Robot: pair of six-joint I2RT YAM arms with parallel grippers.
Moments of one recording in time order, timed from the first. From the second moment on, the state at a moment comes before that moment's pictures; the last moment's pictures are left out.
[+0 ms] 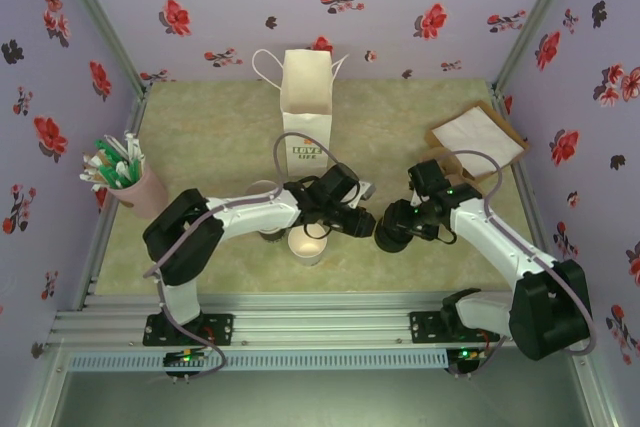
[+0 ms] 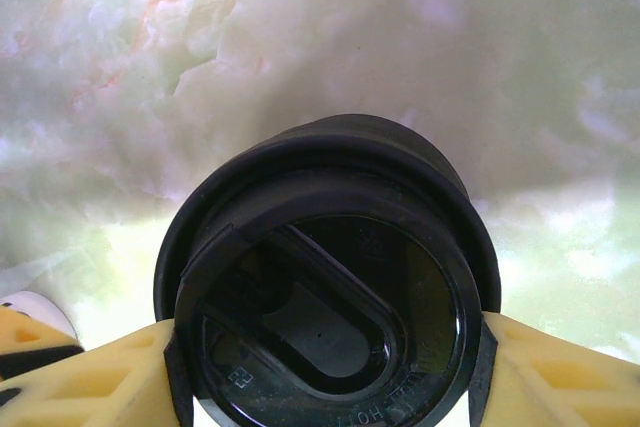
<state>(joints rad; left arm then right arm) -1.00 1.84 1.21 -0.25 0.39 -0.58 0.37 1.21 0.77 -0.81 -0.20 0.60</state>
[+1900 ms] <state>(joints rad) -0.62 0.94 1.14 -0.75 0.18 -0.46 1.00 1.48 1.38 -1.08 0.00 0.64</state>
